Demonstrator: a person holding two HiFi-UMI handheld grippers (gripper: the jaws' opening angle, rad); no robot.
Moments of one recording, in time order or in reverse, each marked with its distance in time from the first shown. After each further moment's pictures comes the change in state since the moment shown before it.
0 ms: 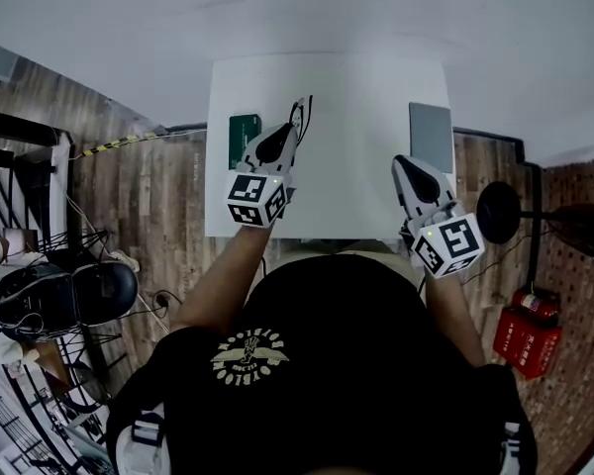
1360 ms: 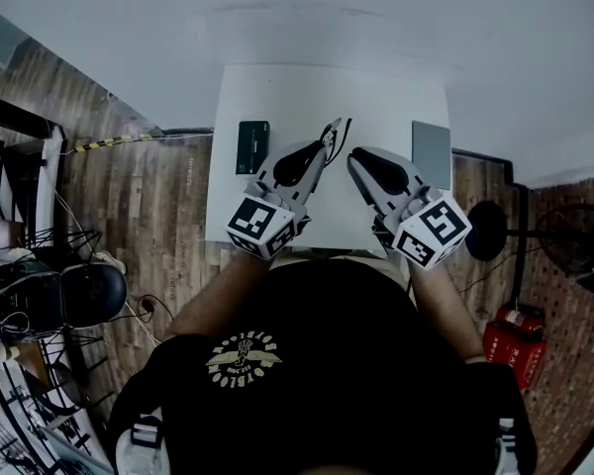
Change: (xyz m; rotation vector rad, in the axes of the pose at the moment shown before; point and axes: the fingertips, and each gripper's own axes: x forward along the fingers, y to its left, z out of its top) left arm -0.049 -0.045 0.076 -0.034 -0.196 -0.222; right arm 0.077 0.098 0.054 0.040 -0.038 0.308
